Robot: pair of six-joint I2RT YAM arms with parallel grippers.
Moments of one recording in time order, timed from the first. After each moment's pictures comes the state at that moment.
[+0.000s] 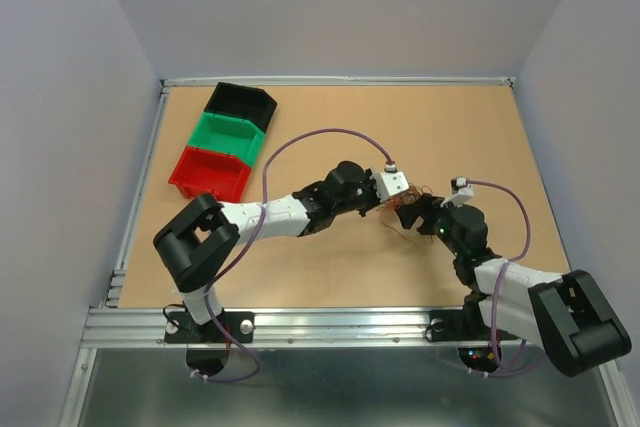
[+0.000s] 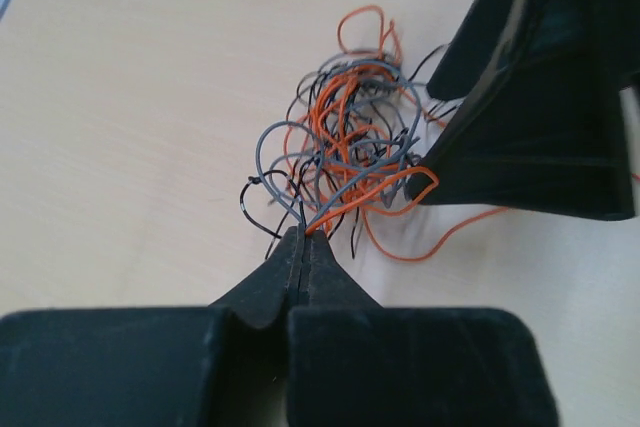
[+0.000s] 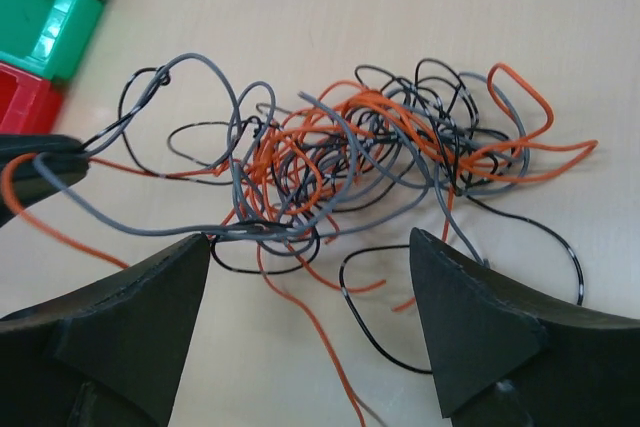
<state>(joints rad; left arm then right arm) -0.97 1.72 1.01 0.31 0.08 0.35 0.30 1.09 0.08 0.73 -0.09 0.57</state>
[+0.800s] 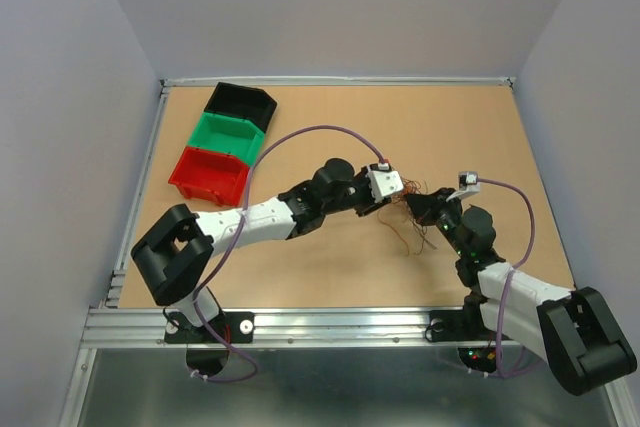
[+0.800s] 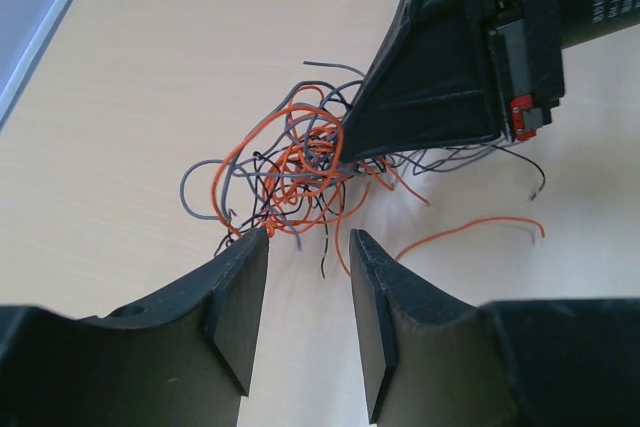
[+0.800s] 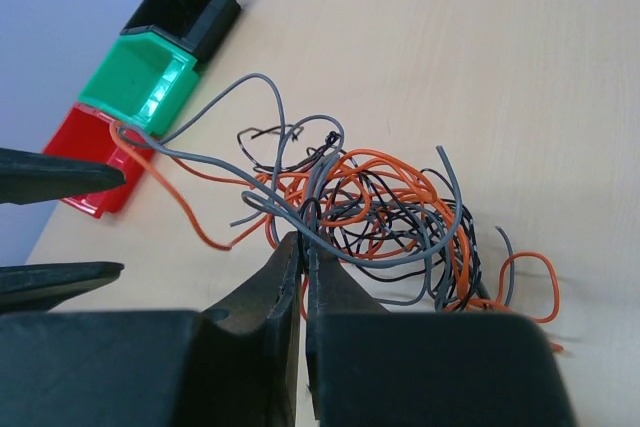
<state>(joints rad) -0.97 1.58 0.97 0.30 0.20 0.35 0.31 1.00 0.09 0.85 -0.11 0.61</state>
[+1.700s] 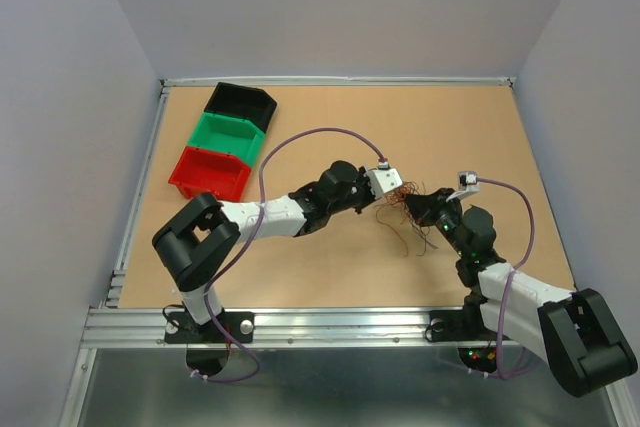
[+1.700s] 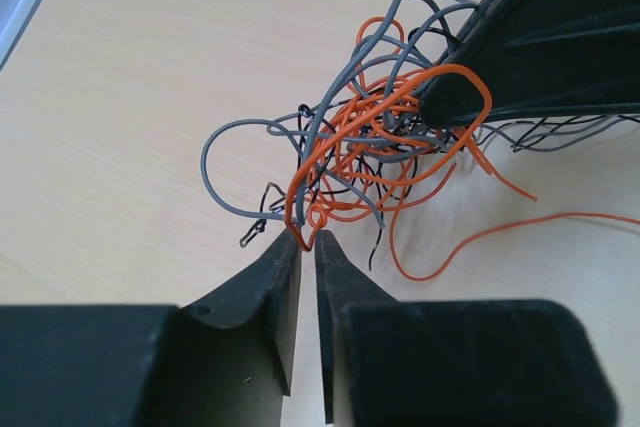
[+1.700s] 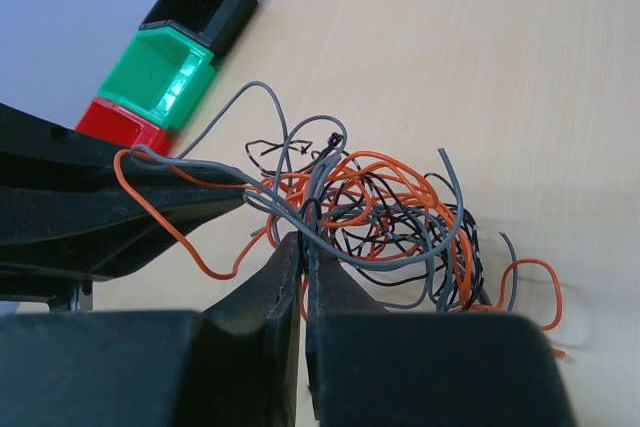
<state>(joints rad) -0.94 1.71 0.97 0.39 0.08 0.34 0.31 0.99 0.09 0.84 -0.17 0.63</state>
